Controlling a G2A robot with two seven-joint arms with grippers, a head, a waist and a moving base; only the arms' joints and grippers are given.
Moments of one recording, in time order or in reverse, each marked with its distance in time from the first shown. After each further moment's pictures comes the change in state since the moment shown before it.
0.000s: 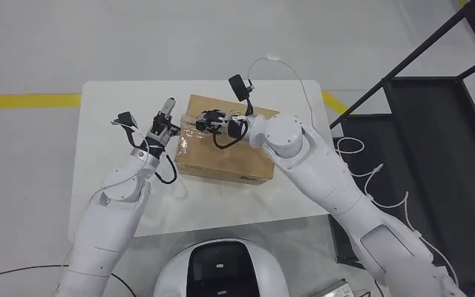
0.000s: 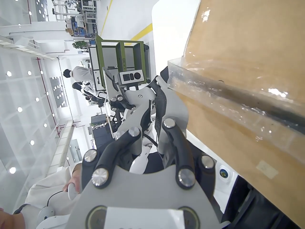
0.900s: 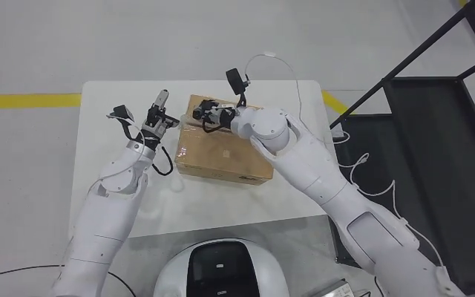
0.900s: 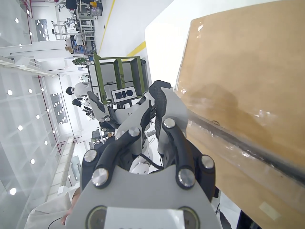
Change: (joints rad) left arm -0.085 -0.027 0.002 0.123 -0.064 -0.065 -0.033; right arm 0.077 -0.078 -0.033 0.171 0.031 -0.003 -0.111
